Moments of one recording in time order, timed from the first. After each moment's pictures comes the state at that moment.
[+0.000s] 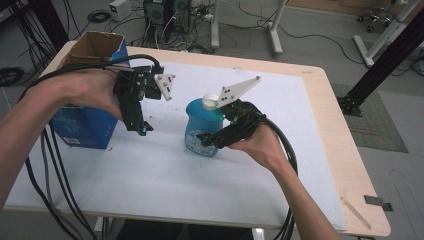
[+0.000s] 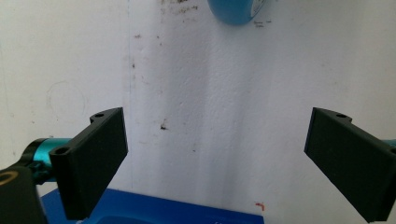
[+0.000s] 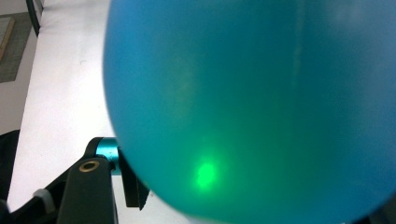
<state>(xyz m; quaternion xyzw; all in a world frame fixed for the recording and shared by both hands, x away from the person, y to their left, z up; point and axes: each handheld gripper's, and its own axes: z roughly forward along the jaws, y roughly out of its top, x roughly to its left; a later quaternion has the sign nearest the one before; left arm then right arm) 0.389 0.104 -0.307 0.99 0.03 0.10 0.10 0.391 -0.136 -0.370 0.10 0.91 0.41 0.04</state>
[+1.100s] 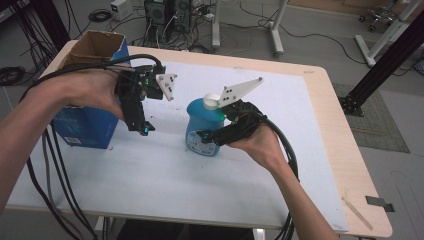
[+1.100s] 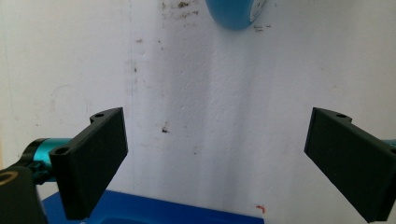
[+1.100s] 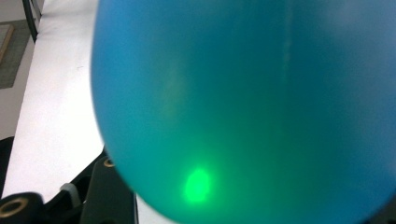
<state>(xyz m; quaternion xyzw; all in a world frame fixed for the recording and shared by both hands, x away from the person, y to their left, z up) 0.387 0.102 -0.304 0.99 0.03 0.10 0.11 0.392 -0.136 -0.374 0.10 0.90 0.42 0.05</state>
